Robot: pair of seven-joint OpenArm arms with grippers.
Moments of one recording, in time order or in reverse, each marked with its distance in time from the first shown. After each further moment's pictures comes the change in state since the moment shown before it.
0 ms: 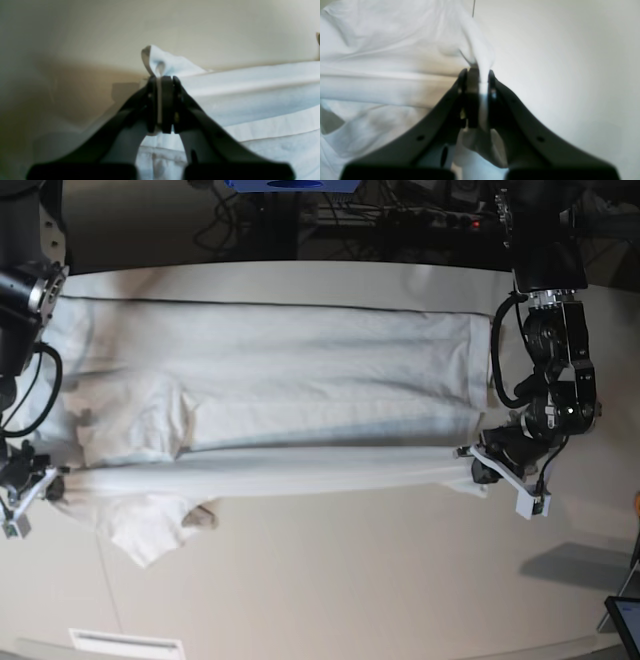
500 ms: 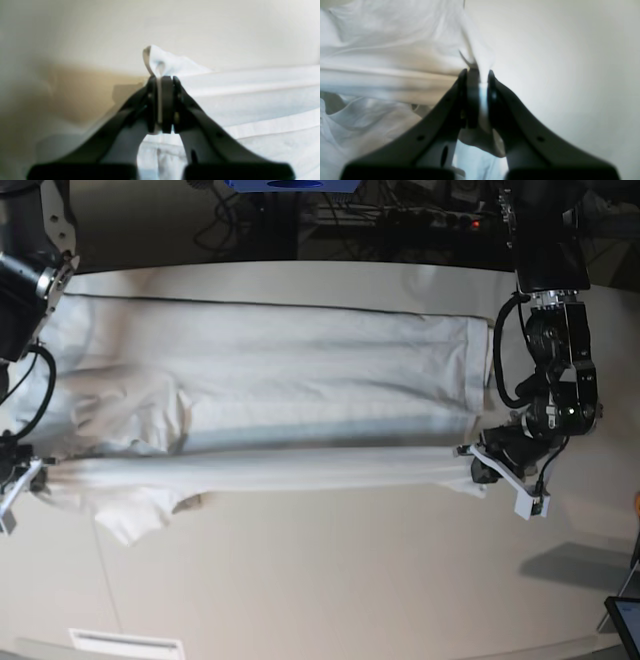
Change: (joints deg) left arm 0.0 -0.5 0.5 0.1 -0.2 -0.5 0.0; right arm -3.8 -1.8 6.1 15.8 1.3 0.0 -16.0
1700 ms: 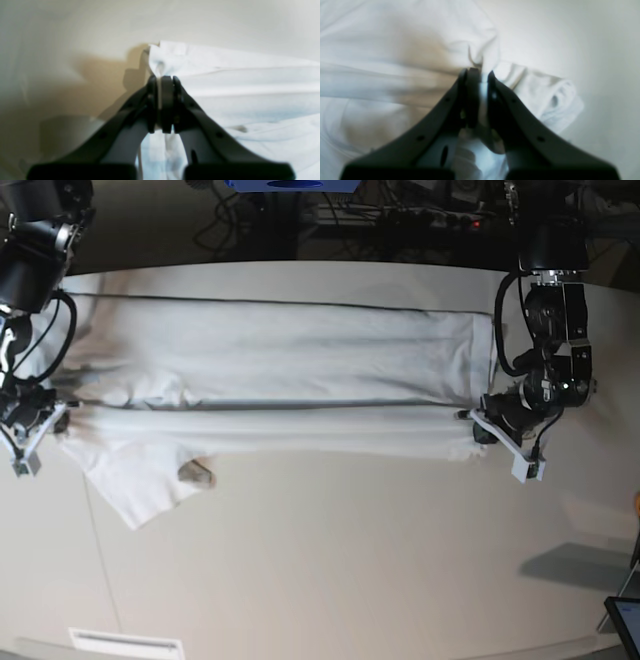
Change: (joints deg) left arm 6.1 -1.1 0.0 -2.5 0.4 -0.2 -0.6; right arm -11.4 -2.7 0.1 0.1 -0.8 -0.5 4.2
